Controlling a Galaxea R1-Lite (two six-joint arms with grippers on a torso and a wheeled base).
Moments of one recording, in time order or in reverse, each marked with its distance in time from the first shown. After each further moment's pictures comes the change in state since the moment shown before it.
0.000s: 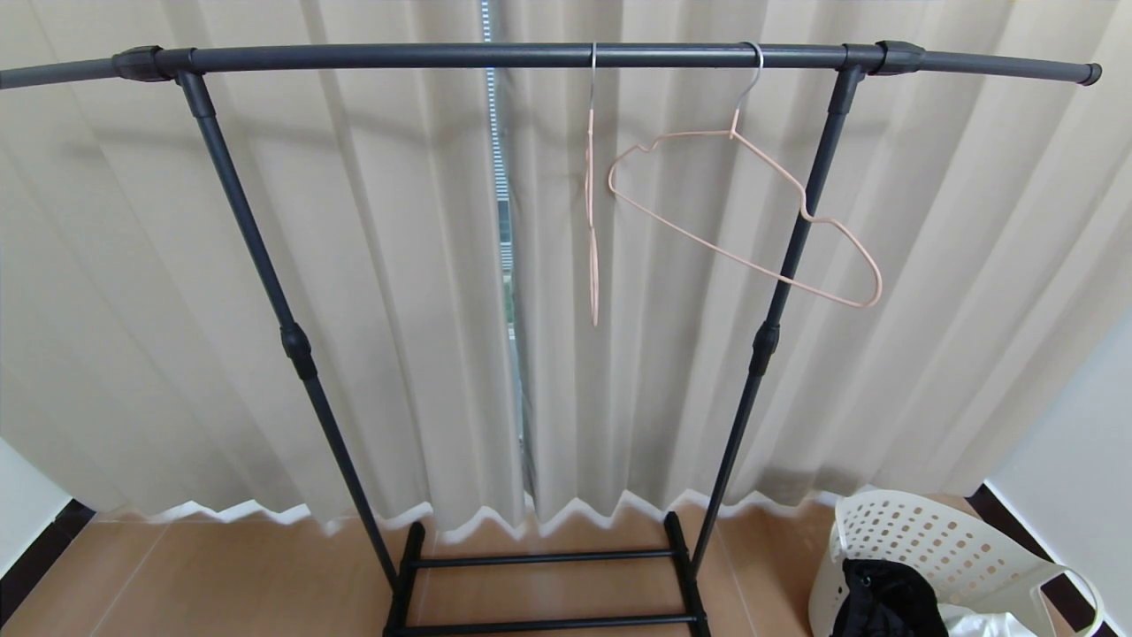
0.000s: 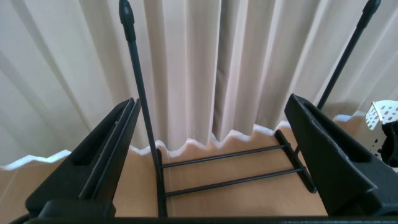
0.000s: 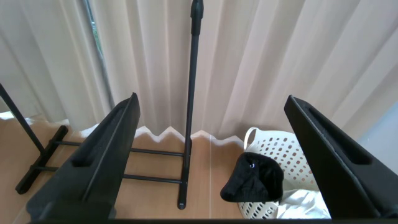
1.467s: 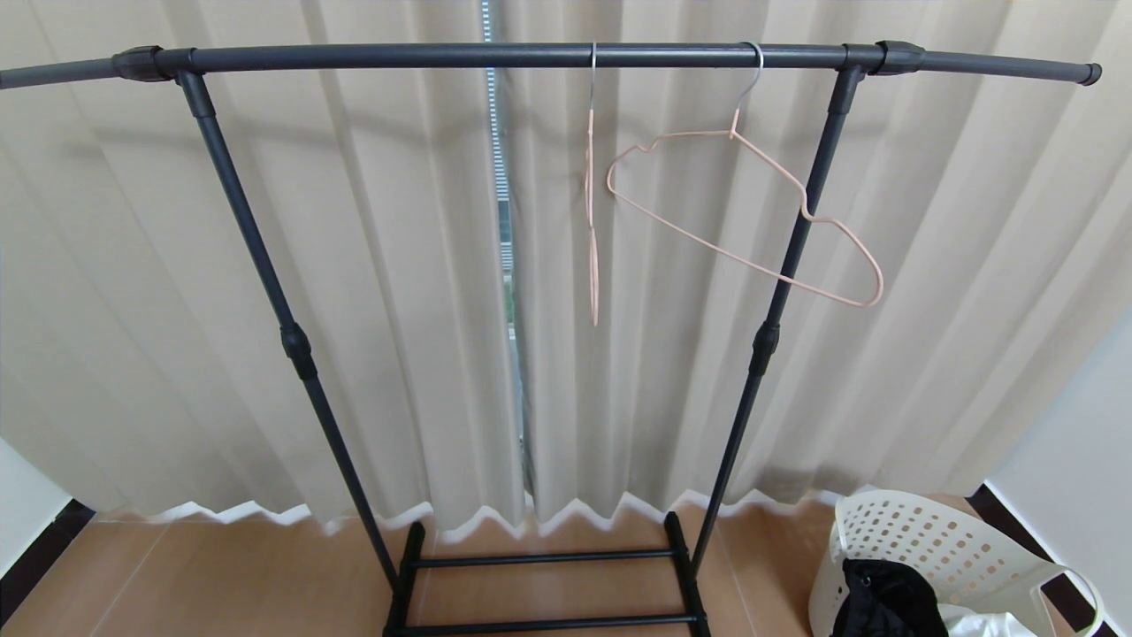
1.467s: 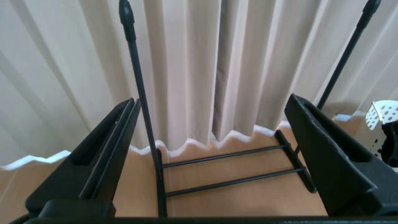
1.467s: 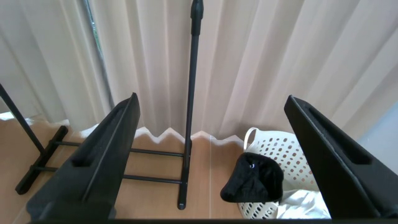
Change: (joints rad) left arm 0.000 0.000 0.000 0.000 0.000 0.000; right arm 0.000 0.000 -0.001 0.000 0.000 0.000
